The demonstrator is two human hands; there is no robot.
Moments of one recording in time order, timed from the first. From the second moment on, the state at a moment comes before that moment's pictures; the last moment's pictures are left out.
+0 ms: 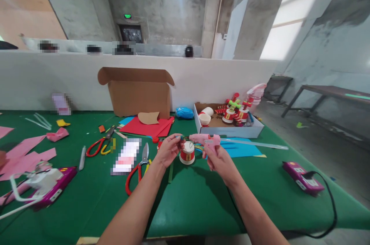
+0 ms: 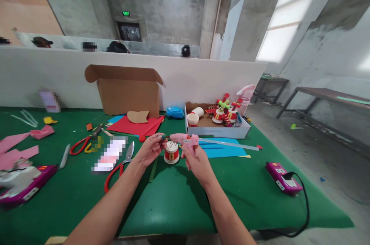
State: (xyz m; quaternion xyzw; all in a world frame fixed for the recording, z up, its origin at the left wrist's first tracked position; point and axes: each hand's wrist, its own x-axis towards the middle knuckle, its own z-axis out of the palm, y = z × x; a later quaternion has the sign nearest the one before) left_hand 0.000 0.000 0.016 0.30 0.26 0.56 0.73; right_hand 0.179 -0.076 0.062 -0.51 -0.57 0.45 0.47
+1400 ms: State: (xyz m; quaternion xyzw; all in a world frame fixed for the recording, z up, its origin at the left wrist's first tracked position) left_hand -0.003 -0.001 0.017 0.29 0.25 0.56 0.74; right_hand 0.316 -0.087 0.033 -0.71 -0.52 0.39 0.29
